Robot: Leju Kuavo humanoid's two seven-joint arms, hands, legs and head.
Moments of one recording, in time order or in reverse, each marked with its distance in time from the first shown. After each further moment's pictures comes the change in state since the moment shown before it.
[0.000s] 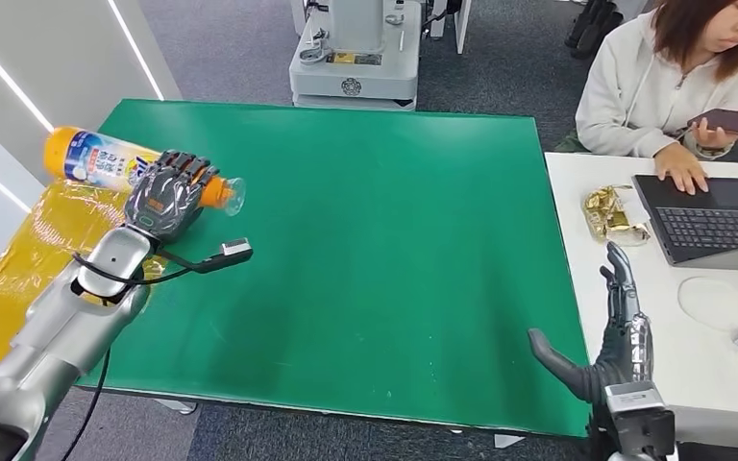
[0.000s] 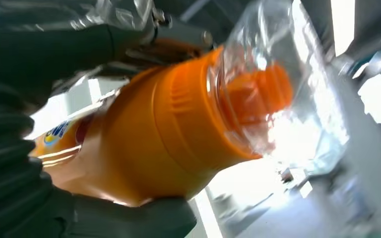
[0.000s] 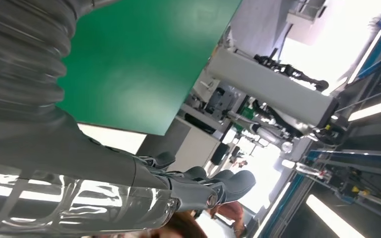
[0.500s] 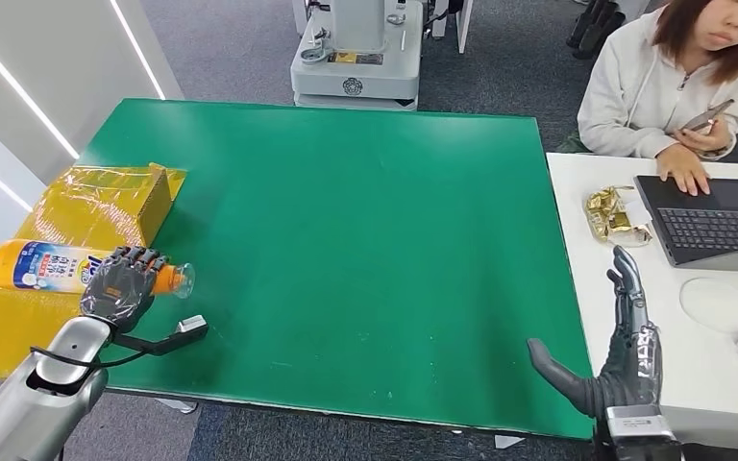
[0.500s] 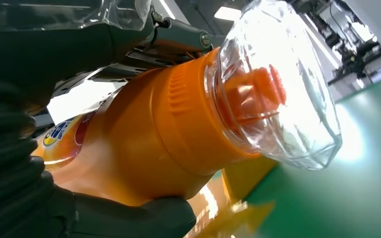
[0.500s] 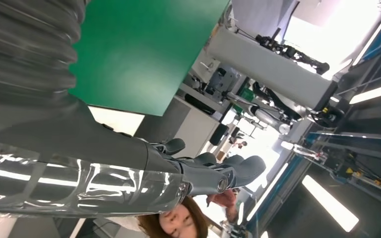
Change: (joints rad) left arm 0.370 0.017 0.253 -0.063 -0.077 -0.066 0.020; right arm 0.071 0.121 -0.113 -0.120 0.154 0.115 0.018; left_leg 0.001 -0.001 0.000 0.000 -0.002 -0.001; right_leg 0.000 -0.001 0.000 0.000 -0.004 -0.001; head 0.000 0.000
